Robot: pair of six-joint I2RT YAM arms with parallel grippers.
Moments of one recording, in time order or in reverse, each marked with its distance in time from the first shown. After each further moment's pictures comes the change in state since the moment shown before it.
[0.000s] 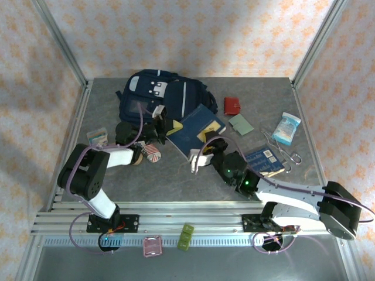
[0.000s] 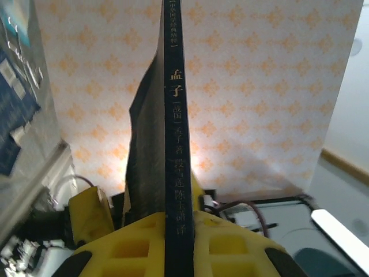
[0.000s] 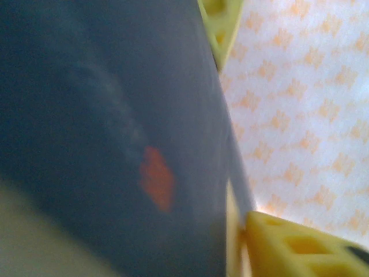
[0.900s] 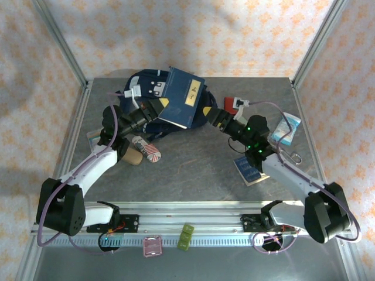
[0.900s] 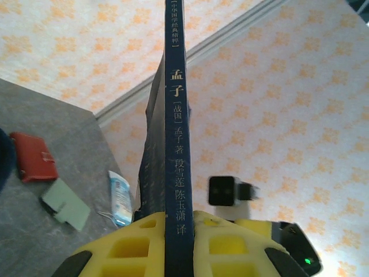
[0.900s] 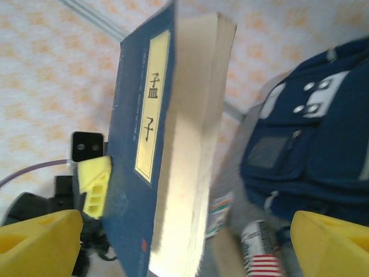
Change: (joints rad) left arm 0.037 -0.338 0.125 -0.711 -0.429 0.801; right arm -0.561 0.131 0.203 0.030 -0.973 2.260
